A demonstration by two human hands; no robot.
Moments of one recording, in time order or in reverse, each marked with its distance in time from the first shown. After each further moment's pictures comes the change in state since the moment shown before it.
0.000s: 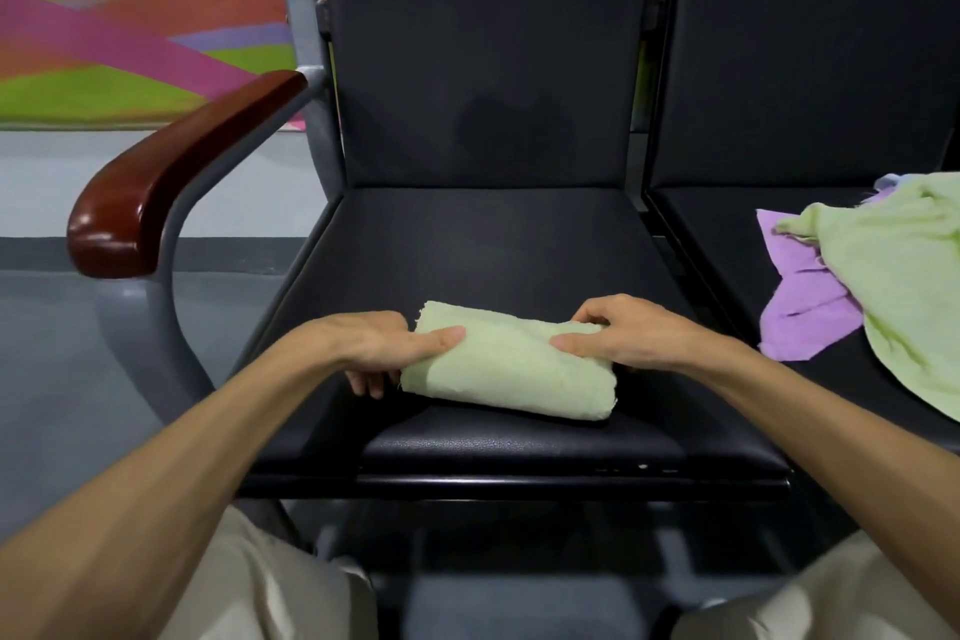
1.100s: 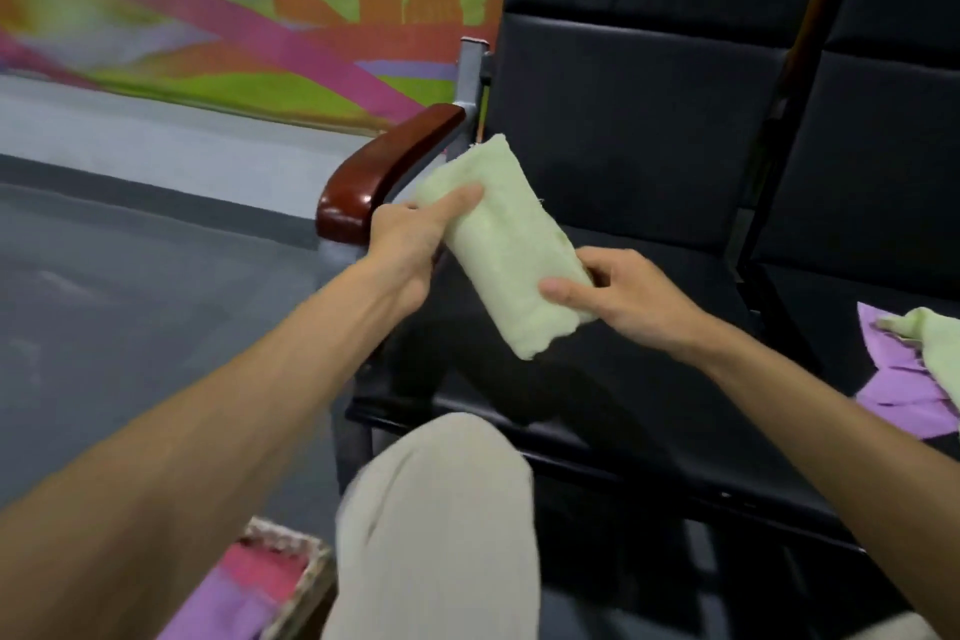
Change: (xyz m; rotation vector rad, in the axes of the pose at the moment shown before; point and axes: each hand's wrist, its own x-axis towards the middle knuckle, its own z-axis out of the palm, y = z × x) left_hand -0.091 -0.055 -0.042 -1.658 0.786 0.388; right_hand -0.037 -0.144 0.008 0.195 0.084 -0.555
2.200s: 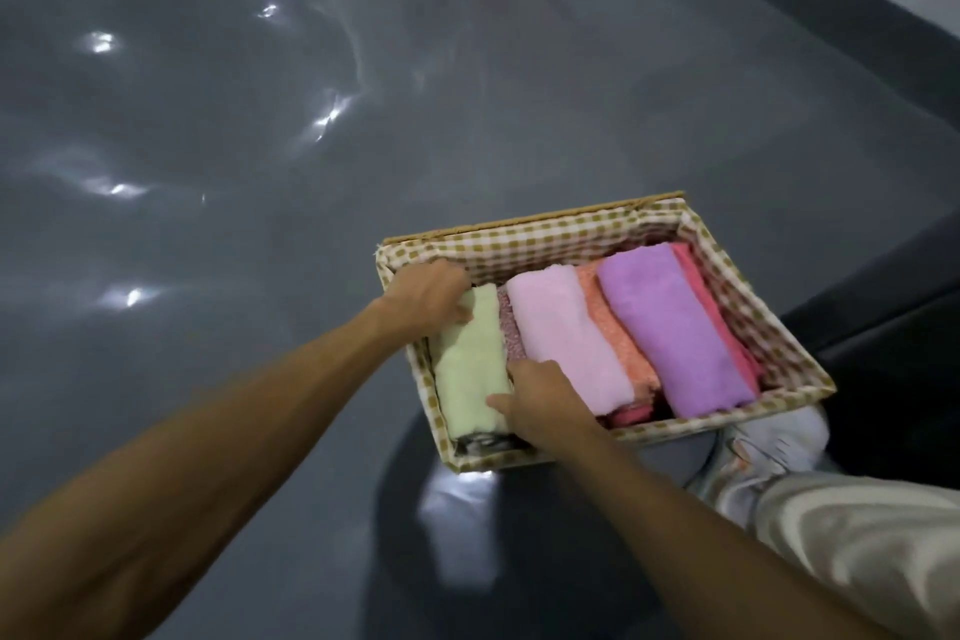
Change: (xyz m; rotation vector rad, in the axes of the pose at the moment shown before) left_hand -0.261 -0.088 -0.508 1.804 0.082 -0.569; right_hand -0.143 -0.134 0.536 -0.394 -0.996 -0.197
